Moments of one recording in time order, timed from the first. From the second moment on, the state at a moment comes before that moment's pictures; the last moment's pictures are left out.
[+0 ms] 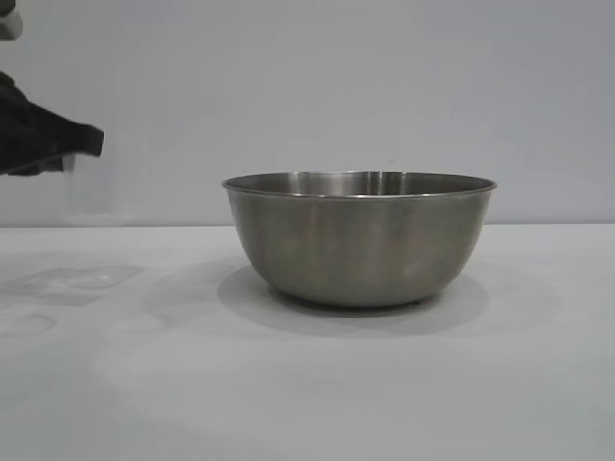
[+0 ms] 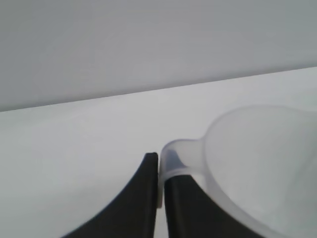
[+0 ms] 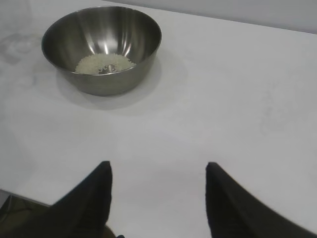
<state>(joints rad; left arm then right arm) -0.20 2.08 -0.61 -0.06 -1.13 0.05 0.18 -0.02 -0.49 0.17 1.15 -0.18</state>
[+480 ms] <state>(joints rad) -0.20 2.10 -0.58 -0.05 -1.14 0.05 0.18 -0.02 -0.49 0.17 1.15 -0.17</state>
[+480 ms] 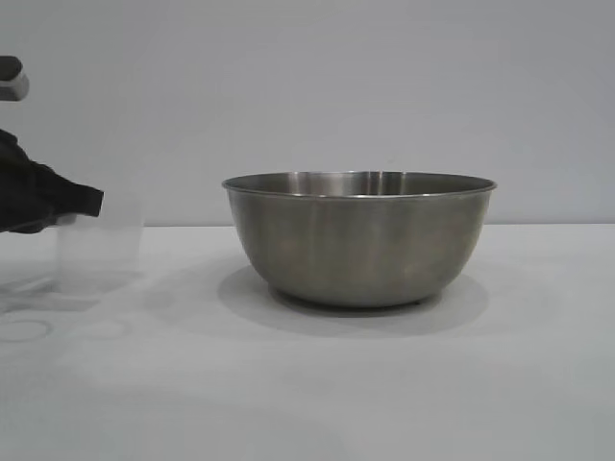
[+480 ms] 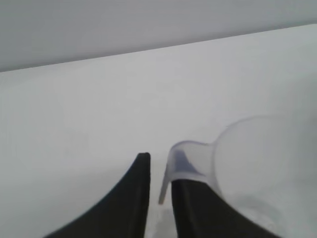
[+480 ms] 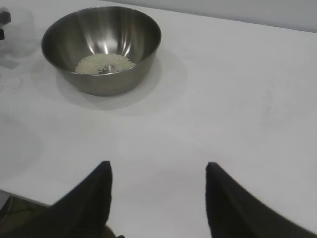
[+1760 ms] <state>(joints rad) -0.17 0.78 -0.31 0.18 -0.35 0.02 0.18 -0.02 -0.49 0.18 1.15 -0.17</state>
